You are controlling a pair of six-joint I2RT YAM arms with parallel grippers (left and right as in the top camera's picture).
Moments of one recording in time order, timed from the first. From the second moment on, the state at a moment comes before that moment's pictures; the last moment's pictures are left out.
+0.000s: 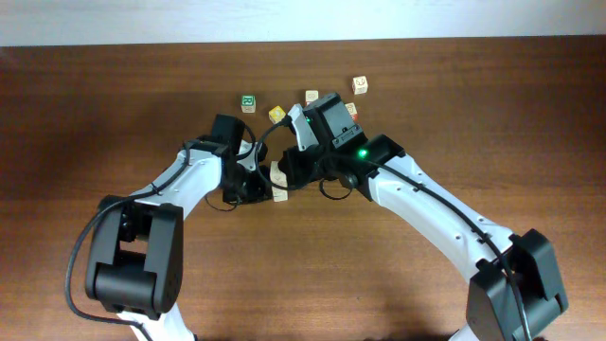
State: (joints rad) left arm -0.22 1.91 1.17 -0.67 0.44 -0.21; right arm 0.60 1.76 1.37 -0.53 -0.37 0.34
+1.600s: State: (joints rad) left arm -0.10 1.91 1.21 -0.66 0.30 -0.28; right arm 0.60 1.81 1.51 -0.67 -0.34 0.32
